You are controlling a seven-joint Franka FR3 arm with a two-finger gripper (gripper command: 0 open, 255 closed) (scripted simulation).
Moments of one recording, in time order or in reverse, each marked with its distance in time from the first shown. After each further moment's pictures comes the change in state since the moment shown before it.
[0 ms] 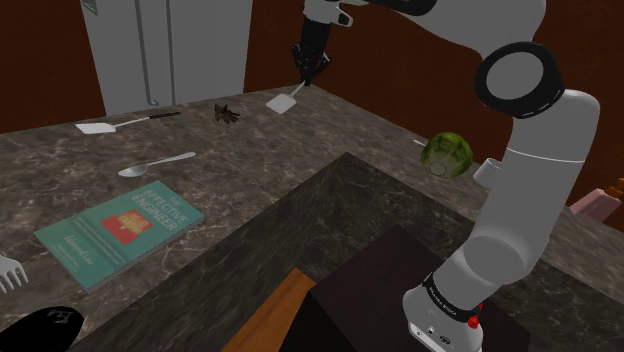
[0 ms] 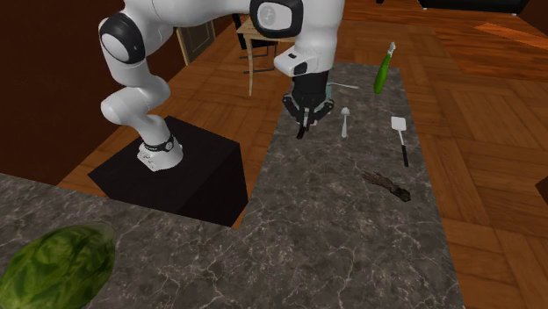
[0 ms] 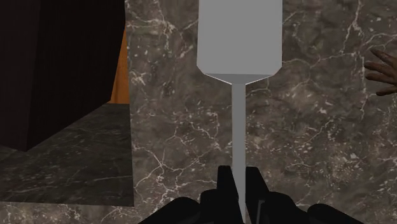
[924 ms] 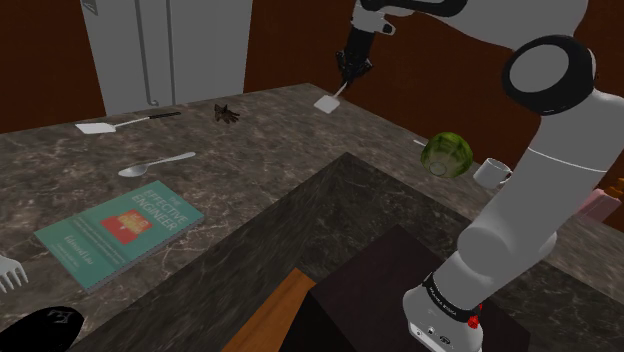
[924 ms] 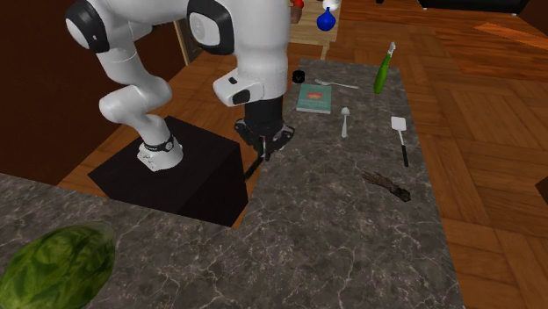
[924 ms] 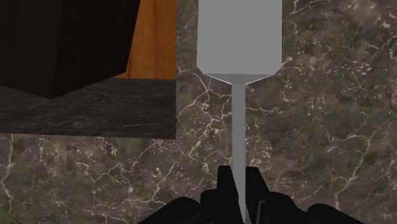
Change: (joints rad) arm -0.194 -0.151 -0.090 -0.185 0.058 0.058 -0.266
